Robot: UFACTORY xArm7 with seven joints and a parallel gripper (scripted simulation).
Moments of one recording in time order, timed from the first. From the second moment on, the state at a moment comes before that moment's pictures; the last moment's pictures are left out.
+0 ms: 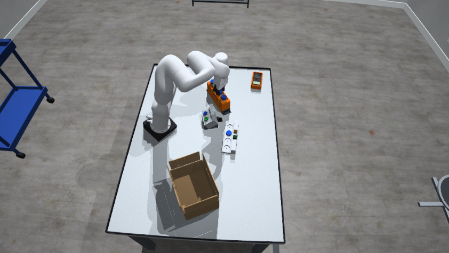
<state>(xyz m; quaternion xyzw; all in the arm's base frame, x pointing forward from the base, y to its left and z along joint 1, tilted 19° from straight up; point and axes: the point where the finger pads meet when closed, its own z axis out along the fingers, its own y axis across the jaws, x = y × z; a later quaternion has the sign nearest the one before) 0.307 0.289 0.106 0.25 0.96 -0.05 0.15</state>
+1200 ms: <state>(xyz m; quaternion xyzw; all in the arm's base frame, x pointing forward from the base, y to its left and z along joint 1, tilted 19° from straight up) 0.307 0.289 0.106 0.74 0.65 0.04 0.16</state>
